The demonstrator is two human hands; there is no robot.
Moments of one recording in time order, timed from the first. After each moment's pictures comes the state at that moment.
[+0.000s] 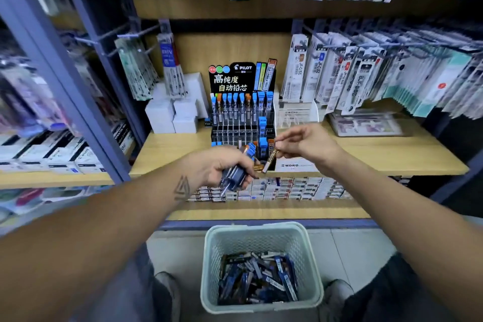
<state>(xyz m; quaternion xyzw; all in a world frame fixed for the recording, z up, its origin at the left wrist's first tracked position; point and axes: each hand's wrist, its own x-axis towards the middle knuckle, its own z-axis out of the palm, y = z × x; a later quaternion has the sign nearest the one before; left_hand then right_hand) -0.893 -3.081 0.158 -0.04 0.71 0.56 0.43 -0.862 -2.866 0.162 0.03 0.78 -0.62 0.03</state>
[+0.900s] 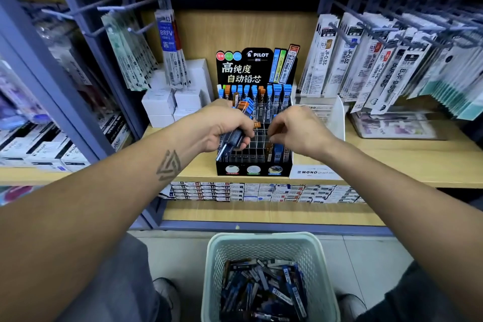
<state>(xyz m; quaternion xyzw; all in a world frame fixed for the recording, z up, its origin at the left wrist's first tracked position) -0.964 -3.085 0.190 -0.04 0.75 0.61 0.23 -0.940 -2.902 0.165 -0.09 0.97 -0.20 -0.05</state>
